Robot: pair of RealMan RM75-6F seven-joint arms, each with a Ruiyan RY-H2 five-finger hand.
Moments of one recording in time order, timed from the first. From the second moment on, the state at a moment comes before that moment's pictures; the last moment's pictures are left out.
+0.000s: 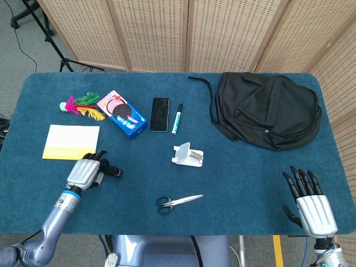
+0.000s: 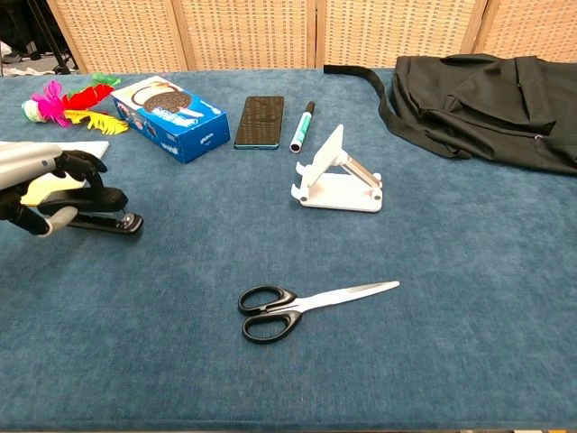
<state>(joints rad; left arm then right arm) -0.52 -1.40 -0.07 -1.65 1.07 1.06 0.41 0.03 -1.16 -0.01 -1.70 -1.67 1.54 -0.27</state>
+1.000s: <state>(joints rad) -0.55 -1.39 -0.13 -1.24 1.09 1.00 0.25 0.03 -1.16 -0.01 -1.70 -1.67 1.53 -0.30</state>
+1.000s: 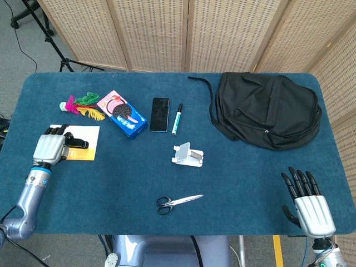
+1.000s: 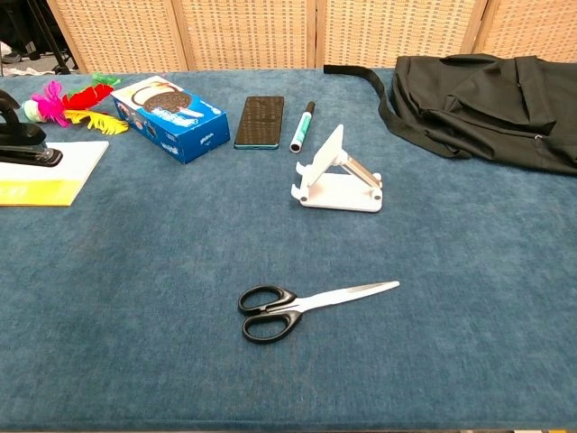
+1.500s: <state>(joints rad) -0.53 -1.50 -0.11 -1.01 1.13 0.95 0.14 0.04 -1.18 -0.01 -1.70 -1.67 1.52 -0.32</state>
